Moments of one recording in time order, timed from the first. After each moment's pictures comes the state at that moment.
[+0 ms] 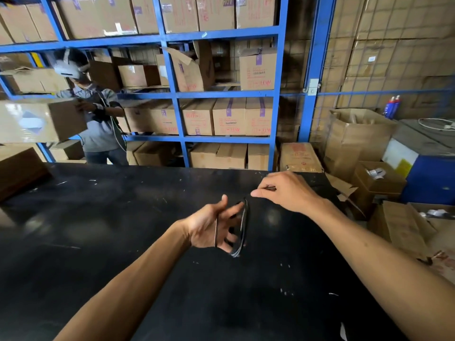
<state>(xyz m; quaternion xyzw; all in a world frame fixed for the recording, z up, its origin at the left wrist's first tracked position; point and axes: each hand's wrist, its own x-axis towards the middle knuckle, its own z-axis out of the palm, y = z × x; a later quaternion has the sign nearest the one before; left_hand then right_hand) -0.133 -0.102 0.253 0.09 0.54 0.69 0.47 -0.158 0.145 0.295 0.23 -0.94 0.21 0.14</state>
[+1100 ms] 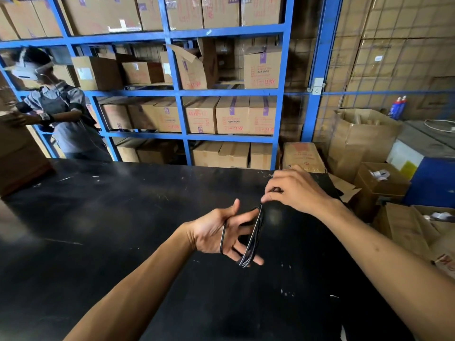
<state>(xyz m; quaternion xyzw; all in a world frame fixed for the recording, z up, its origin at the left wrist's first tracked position) -0.124 -0.090 0.257 0.22 0.51 0.61 0.56 -0.154 0.155 0.304 0.28 -0.94 0.10 0.18</state>
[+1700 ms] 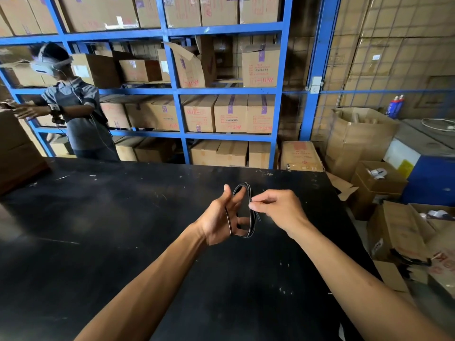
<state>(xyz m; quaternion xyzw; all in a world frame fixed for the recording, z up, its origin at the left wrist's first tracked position) -0.135 -0.070 0.245 0.06 0.53 0.79 0.31 -0.133 0.115 0.249 0.02 -0.84 0.53 0.08</state>
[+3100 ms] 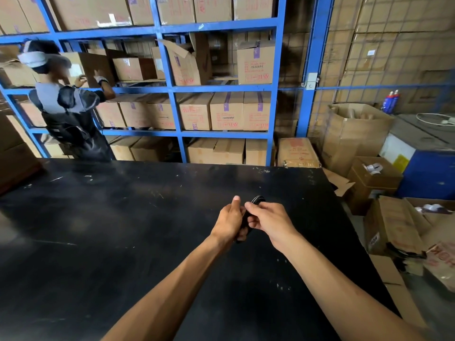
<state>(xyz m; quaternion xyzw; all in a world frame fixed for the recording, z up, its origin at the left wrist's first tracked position) -0.122 -0.033 0.224 0.01 0.73 0.67 0.12 -0.119 0.094 0.224 -0.09 -0.68 0.73 -0.03</state>
